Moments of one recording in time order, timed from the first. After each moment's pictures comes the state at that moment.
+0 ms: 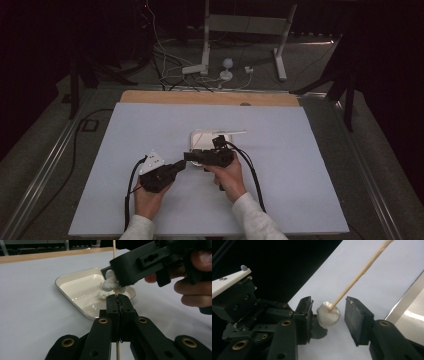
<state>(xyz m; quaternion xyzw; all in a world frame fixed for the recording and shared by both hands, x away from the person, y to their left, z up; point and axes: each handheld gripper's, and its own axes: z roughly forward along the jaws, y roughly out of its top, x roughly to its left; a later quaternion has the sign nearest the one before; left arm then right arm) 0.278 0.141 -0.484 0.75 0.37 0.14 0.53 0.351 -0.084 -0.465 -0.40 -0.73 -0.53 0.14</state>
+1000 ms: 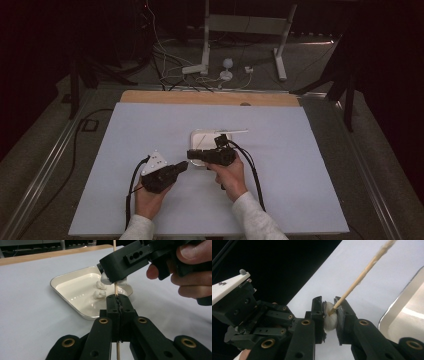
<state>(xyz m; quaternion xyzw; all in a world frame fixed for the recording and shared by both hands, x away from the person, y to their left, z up) 0.277 0.137 -0.483 0.76 0.35 0.14 0.52 0.353 -0.090 -0.463 -0.41 -0.73 -0.53 0.14</state>
